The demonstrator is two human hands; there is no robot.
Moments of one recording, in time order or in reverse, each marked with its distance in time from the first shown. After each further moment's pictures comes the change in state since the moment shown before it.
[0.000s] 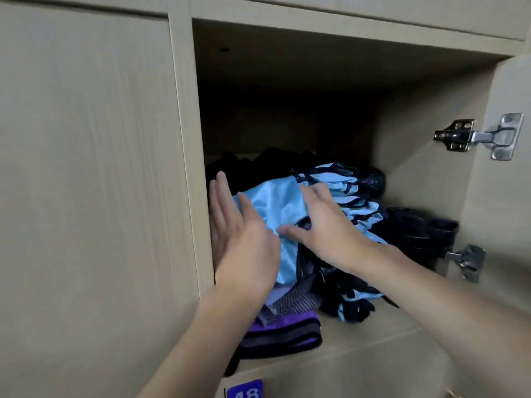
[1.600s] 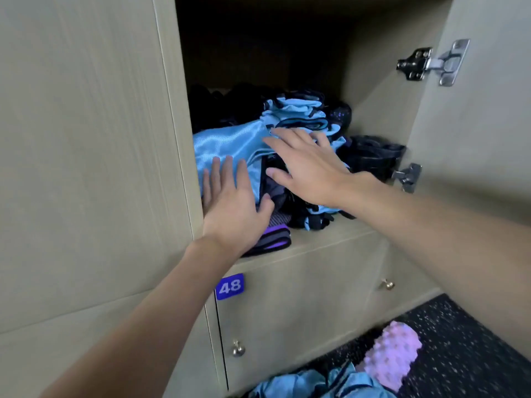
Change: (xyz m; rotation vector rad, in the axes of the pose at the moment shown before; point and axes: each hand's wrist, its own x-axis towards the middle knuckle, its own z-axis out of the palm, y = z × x) left_hand -0.050 -0.023 0.017 0.022 -0.179 0.152; right_hand -0.030 -0.005 -0.005 -0.567 -0.117 -0.193
